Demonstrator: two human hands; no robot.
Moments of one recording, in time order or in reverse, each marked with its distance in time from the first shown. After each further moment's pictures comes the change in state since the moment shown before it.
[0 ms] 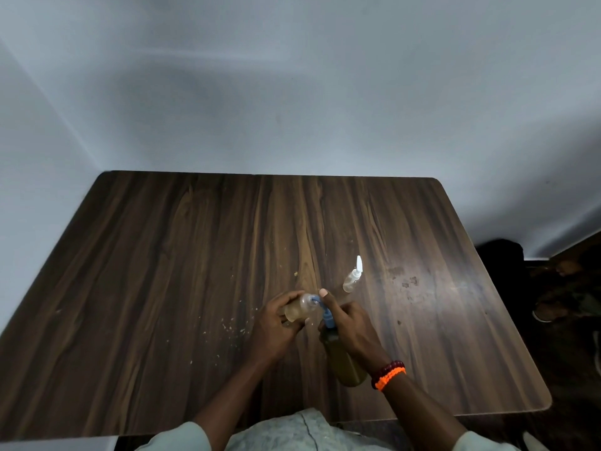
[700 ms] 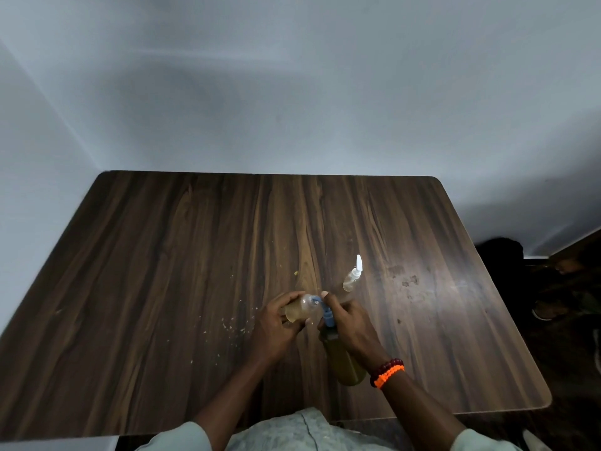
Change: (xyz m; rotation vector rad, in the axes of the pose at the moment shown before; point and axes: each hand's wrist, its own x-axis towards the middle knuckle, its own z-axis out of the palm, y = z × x) left_hand -0.001 -0.003 0.000 -0.012 -0.036 -0.021; right_hand 0.002 0.001 0.001 -0.046 -0.017 0.014
